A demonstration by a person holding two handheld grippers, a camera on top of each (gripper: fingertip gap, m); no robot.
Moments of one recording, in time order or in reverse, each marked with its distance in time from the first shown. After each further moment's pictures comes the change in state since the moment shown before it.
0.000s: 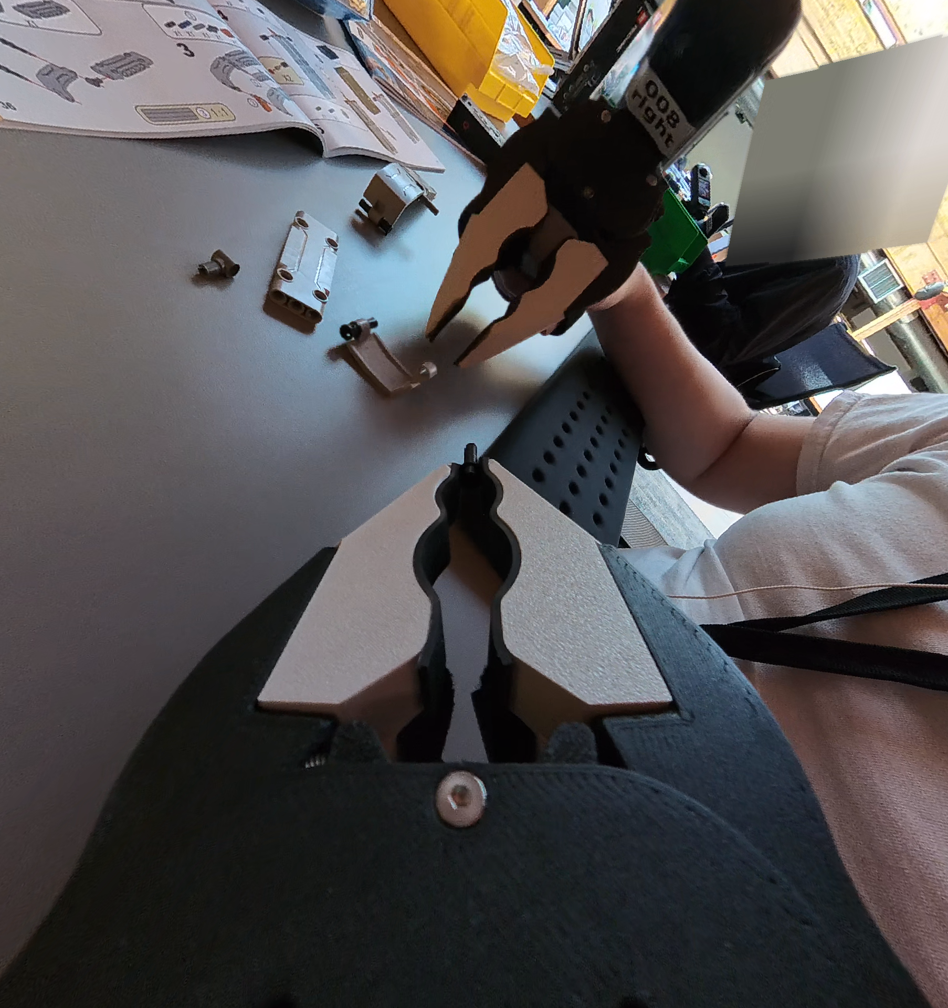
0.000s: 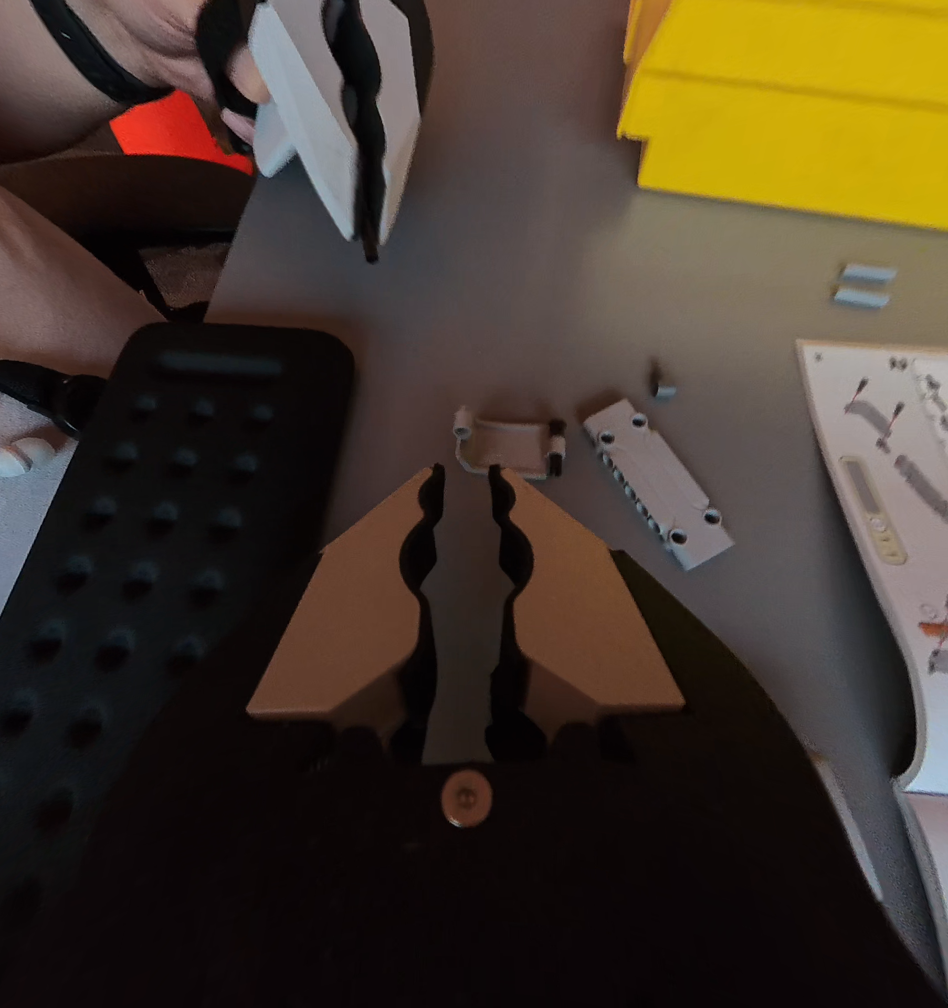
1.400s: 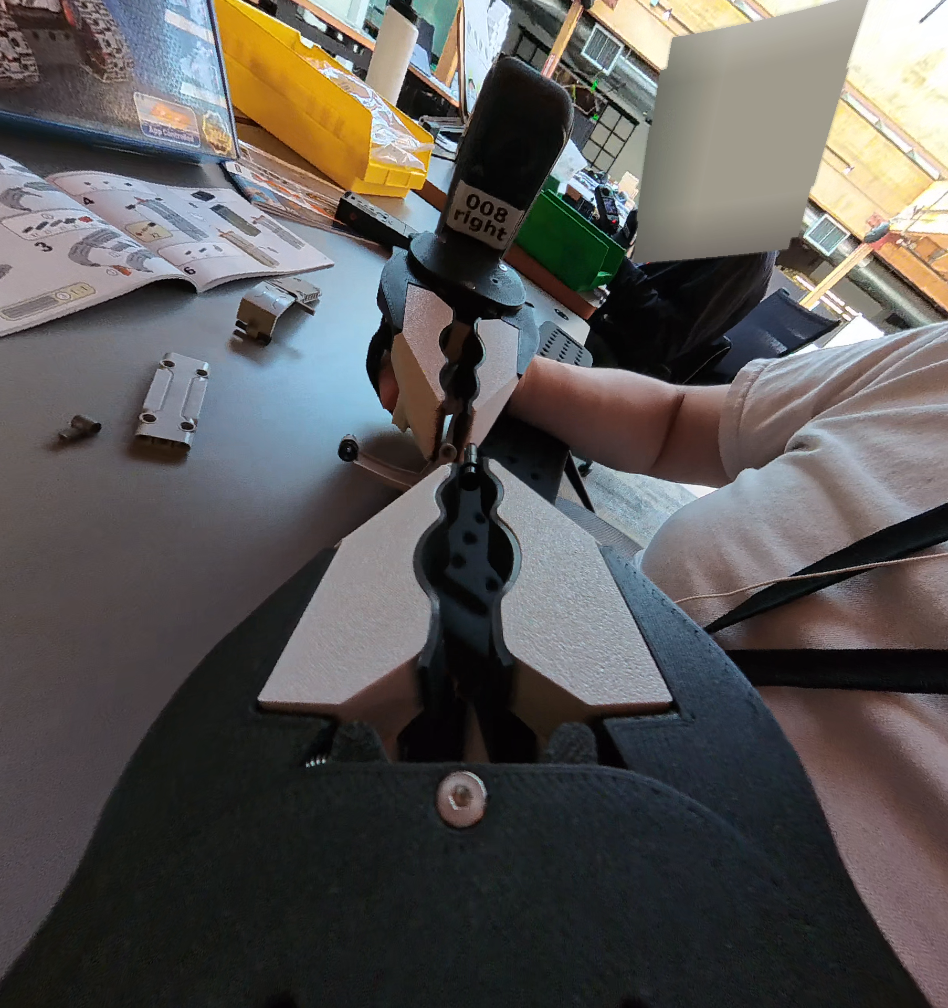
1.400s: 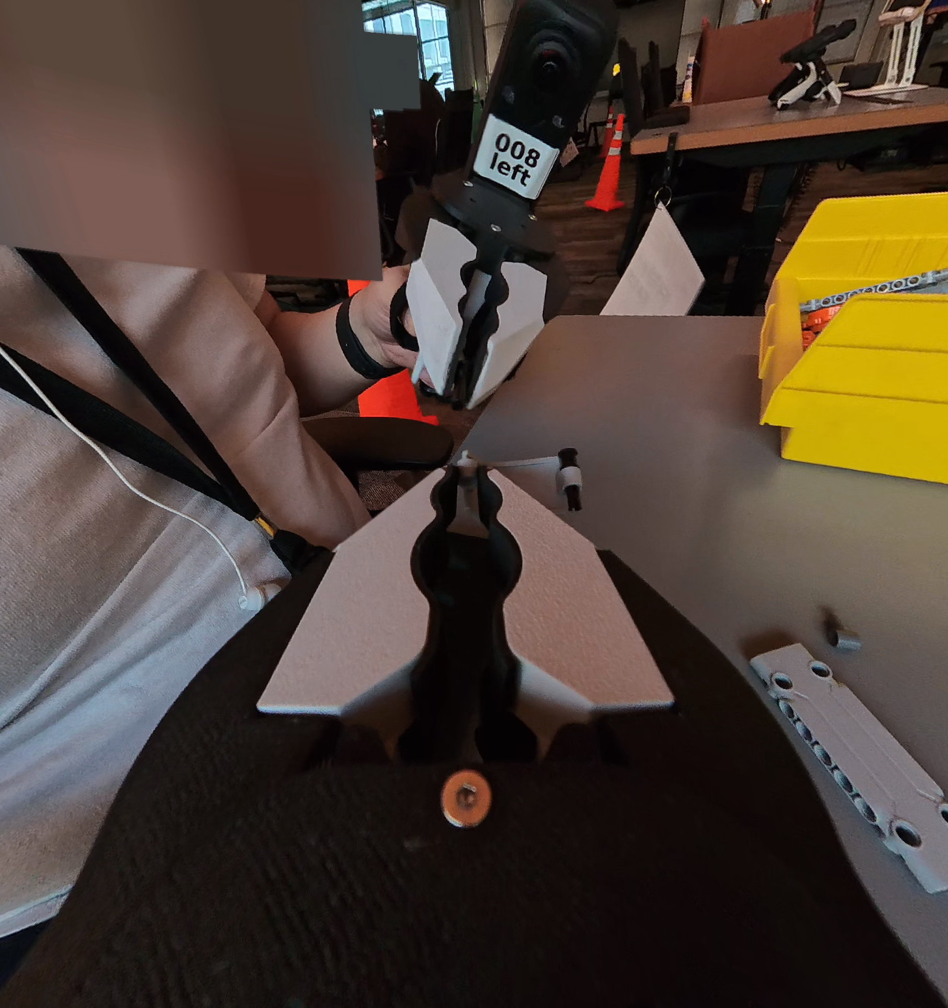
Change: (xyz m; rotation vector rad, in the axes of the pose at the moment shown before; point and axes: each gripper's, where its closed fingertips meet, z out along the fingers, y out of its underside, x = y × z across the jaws) left arm 0.070 -0.025 0.001 0.078 0.098 0.203; right arm -0.064 -0.076 -0.011 0.485 -0.295 0.010
